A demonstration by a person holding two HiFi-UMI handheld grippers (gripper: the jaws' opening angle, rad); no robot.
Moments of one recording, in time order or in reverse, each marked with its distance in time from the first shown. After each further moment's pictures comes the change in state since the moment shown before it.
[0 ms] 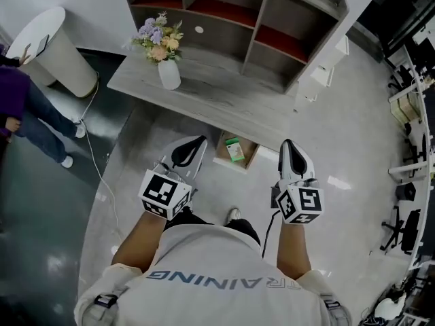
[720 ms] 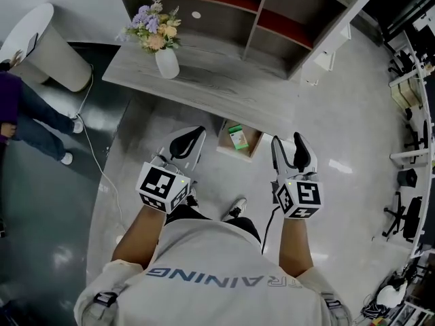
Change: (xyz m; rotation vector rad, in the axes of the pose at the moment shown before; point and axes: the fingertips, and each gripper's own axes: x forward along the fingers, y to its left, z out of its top) left arm 0.006 0.025 -0.014 -0.032 0.026 -0.030; right arm 0.014 0.013 -0.032 -0.037 0.105 -0.039
